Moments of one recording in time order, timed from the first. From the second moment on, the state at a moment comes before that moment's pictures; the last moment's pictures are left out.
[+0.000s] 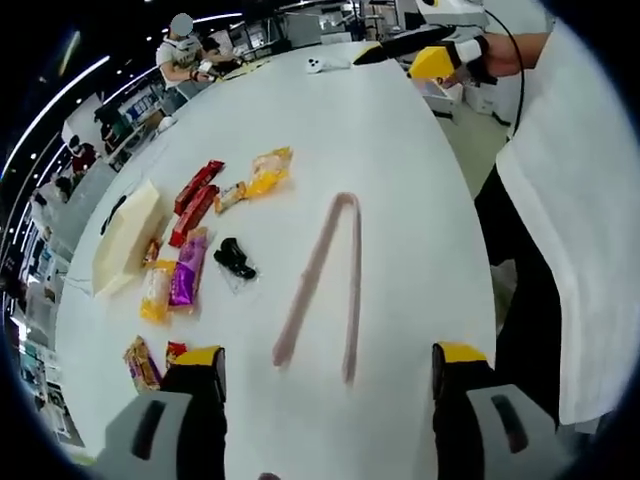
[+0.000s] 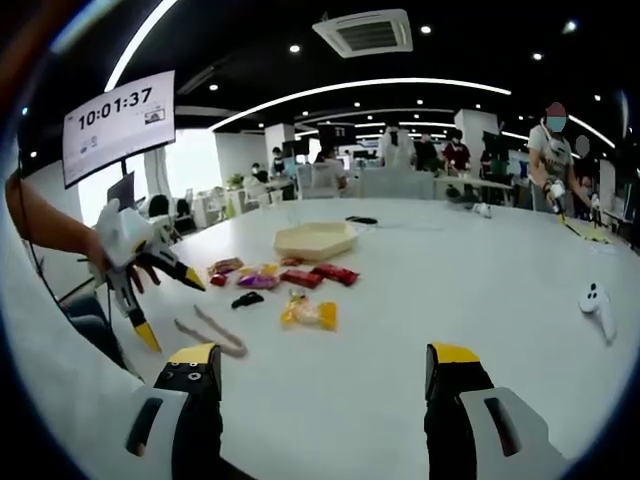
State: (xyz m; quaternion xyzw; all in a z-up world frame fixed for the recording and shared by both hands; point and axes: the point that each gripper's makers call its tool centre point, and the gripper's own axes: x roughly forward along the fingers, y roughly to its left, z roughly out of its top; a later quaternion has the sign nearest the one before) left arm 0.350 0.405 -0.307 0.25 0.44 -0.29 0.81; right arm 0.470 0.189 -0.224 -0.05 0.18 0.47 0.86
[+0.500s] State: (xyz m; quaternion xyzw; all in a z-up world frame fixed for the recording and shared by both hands) left arm 0.351 0.403 -0.308 0.25 0.44 -0.31 0.80; right arm 0.472 0.188 -0.223 -0.05 0.18 0.46 0.87
